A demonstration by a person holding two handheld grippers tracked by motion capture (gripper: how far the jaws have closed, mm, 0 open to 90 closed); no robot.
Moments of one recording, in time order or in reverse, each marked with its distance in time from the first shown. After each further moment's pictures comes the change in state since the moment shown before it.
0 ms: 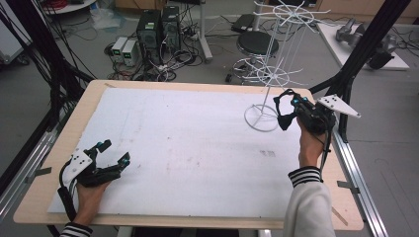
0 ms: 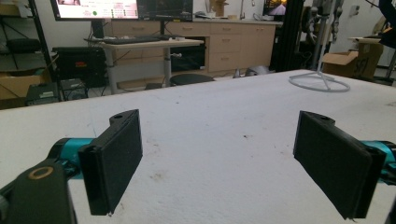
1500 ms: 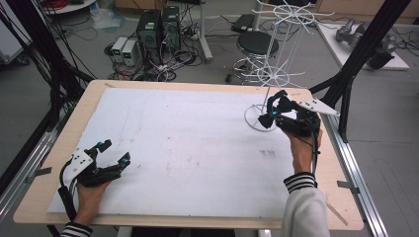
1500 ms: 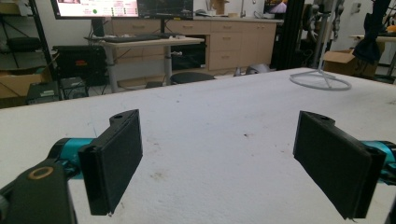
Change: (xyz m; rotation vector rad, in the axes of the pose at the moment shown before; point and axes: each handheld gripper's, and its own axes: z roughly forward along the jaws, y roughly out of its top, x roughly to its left) left arm -0.001 0.000 0.001 0.007 0.003 0.003; right arm 0.022 -0.018 0.013 0.149 0.023 -0.047
